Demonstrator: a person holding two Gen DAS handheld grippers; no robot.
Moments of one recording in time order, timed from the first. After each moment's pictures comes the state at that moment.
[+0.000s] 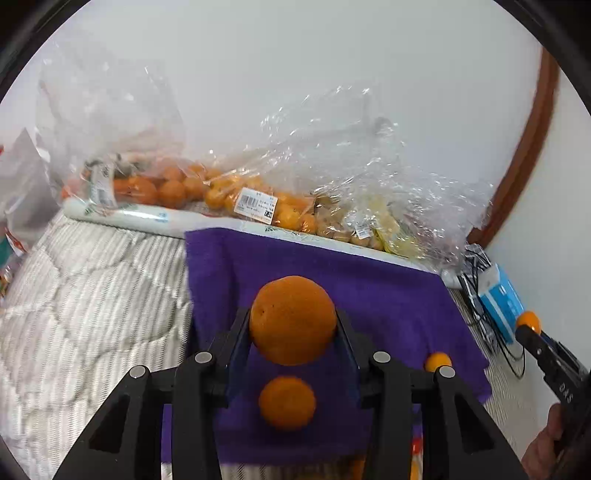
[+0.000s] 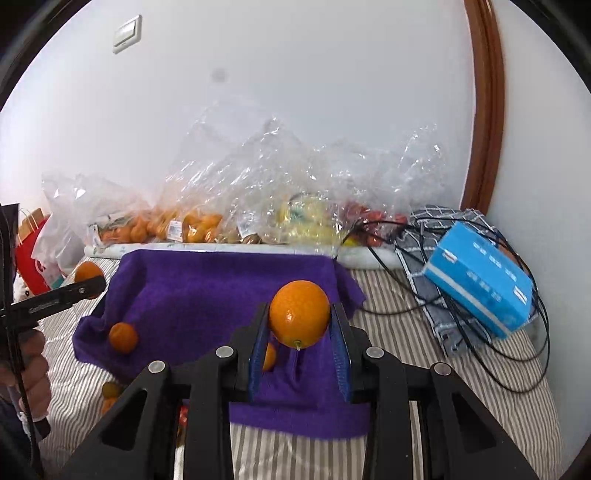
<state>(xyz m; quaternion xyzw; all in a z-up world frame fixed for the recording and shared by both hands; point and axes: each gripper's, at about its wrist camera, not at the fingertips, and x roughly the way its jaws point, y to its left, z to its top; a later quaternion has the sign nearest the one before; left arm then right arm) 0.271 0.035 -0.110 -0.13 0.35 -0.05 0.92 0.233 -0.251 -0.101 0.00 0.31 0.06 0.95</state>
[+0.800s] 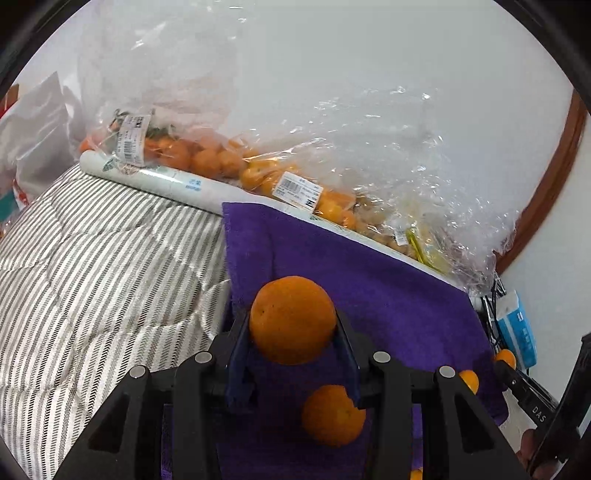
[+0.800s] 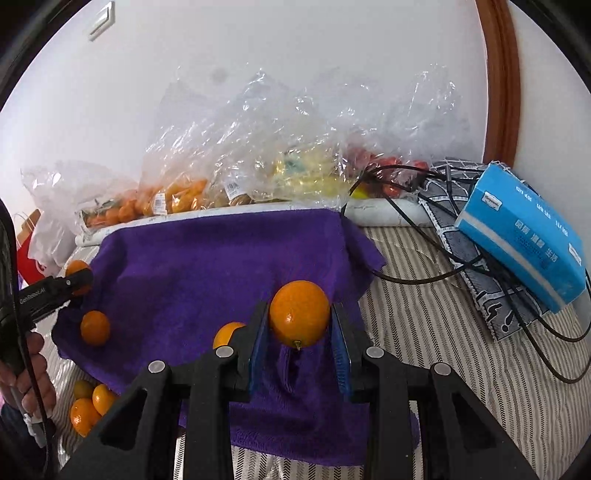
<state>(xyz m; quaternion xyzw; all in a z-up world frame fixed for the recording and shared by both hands) 0.276 0.064 -0.148 -0.19 0.34 -0.02 0.92 0.267 -0.258 -0.162 0.05 0.36 0.08 0.93</state>
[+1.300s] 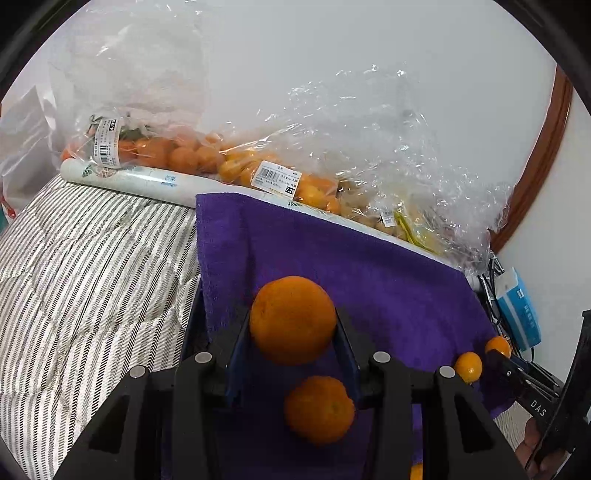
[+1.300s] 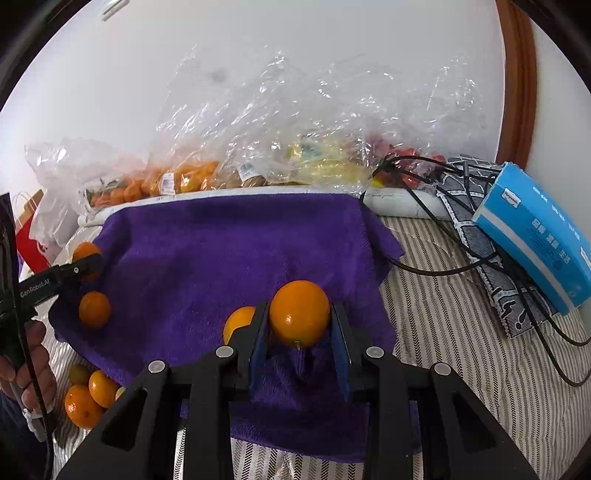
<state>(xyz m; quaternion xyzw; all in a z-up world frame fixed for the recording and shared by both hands) 0.279 0.048 -0.154 -0.16 0.35 -0.04 0.92 0.269 -0.244 -0.170 0.02 0.38 0.09 0.92</state>
